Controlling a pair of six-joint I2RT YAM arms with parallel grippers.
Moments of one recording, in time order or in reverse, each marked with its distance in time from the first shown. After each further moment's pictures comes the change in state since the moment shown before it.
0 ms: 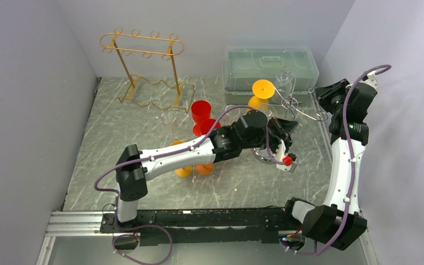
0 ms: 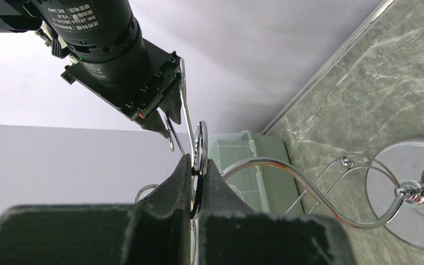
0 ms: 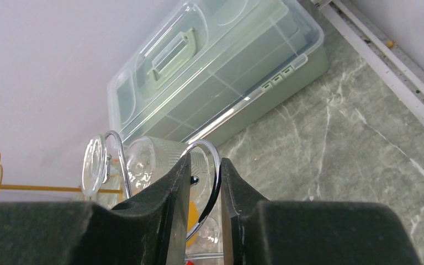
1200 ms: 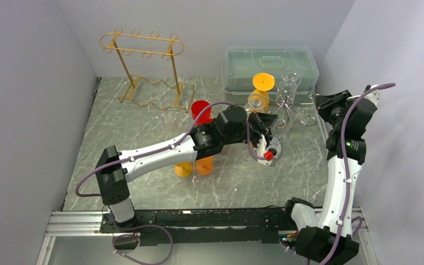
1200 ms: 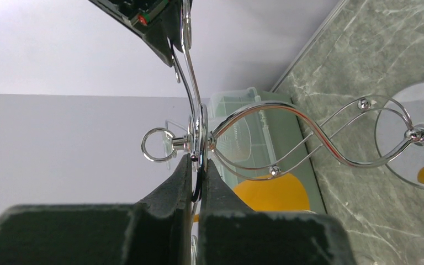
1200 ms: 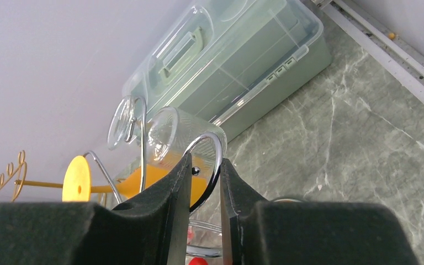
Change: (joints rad) left arm 0.071 -0.170 -0.195 -0.006 -0.008 0.073; right arm -0.016 -0.173 -0.128 0.011 0.012 0.062
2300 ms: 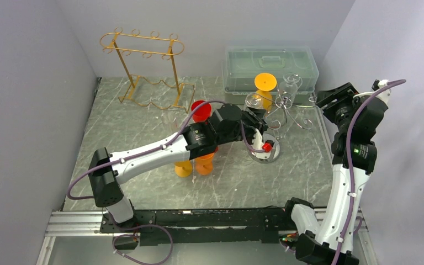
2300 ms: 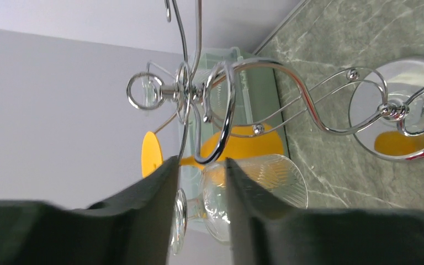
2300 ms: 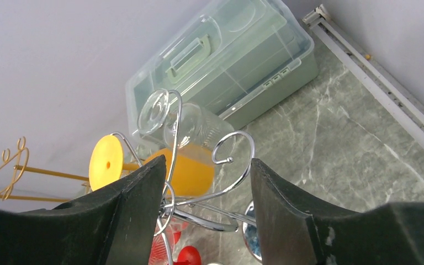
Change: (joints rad) left arm 0.007 -0.063 -0.015 -0.100 -0.121 -0.135; right arm 0.029 -0.041 0.192 -0.208 0.046 -0.084
